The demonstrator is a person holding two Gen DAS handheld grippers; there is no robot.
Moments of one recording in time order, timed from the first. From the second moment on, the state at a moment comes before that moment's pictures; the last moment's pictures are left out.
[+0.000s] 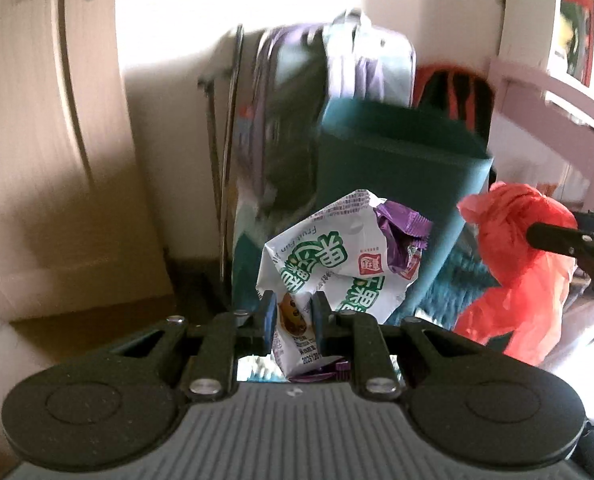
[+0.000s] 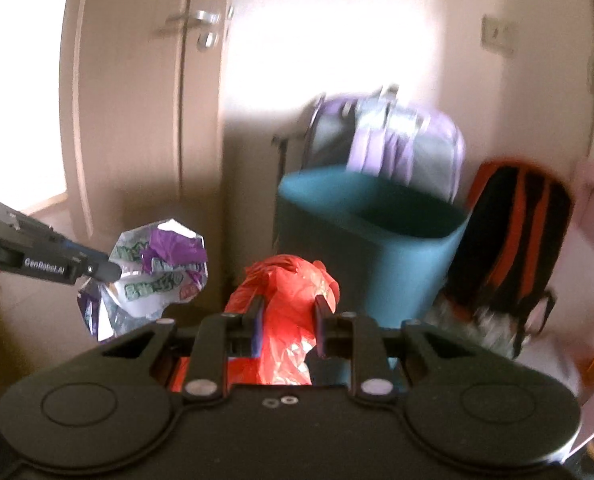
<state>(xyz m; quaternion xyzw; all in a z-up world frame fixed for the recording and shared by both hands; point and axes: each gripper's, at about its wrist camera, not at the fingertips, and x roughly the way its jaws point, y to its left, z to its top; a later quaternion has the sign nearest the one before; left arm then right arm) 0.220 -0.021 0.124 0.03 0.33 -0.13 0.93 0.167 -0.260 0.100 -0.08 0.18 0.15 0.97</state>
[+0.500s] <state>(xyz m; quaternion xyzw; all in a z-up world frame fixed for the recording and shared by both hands) 0.296 -0.092 0.230 0.05 0.25 -0.13 0.96 0.240 -0.302 0.218 -0.08 0.05 0.07 0.99</state>
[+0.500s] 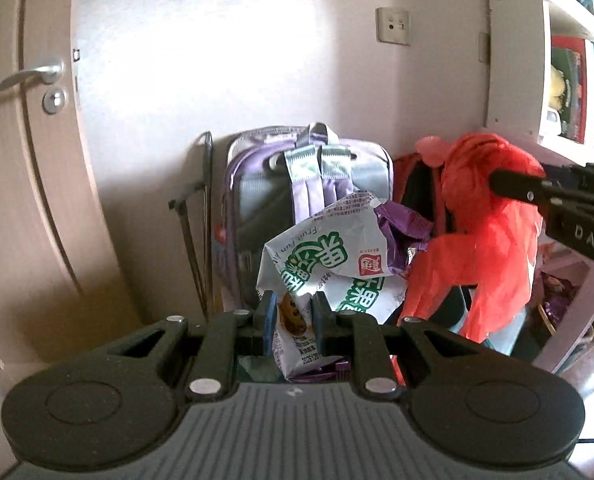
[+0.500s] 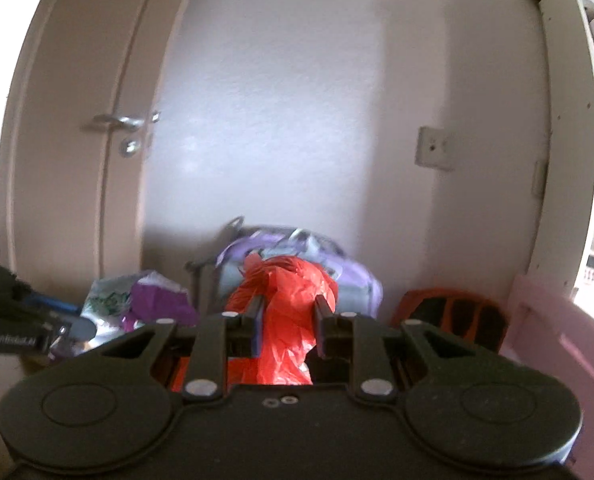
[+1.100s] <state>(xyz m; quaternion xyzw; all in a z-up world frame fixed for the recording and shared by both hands) 0.410 -0.161 0.179 0.12 0.30 -0.11 0.94 0.381 -0.322 0.167 -0.09 0.20 0.07 0.97</state>
